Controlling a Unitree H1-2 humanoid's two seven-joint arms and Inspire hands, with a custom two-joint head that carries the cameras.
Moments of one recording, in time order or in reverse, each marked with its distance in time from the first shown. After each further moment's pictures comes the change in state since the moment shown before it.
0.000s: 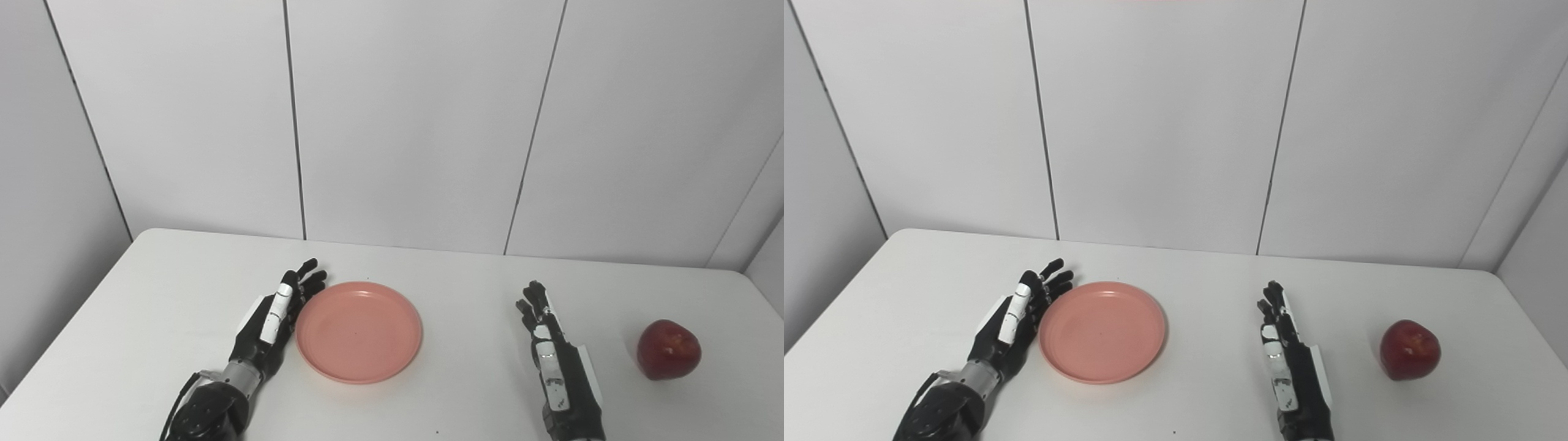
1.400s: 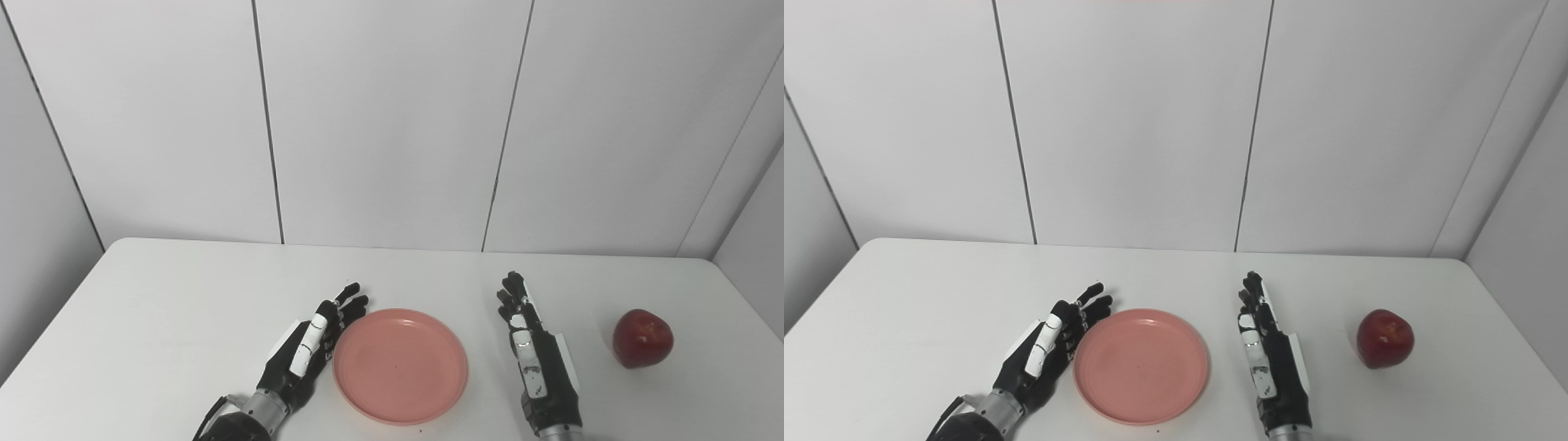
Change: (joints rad) left arm 0.079 -0.055 -0.070 -0.141 0.018 0.045 -0.071; right arm -0.020 0.014 -0.001 0.006 0.000 0.000 -0.011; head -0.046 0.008
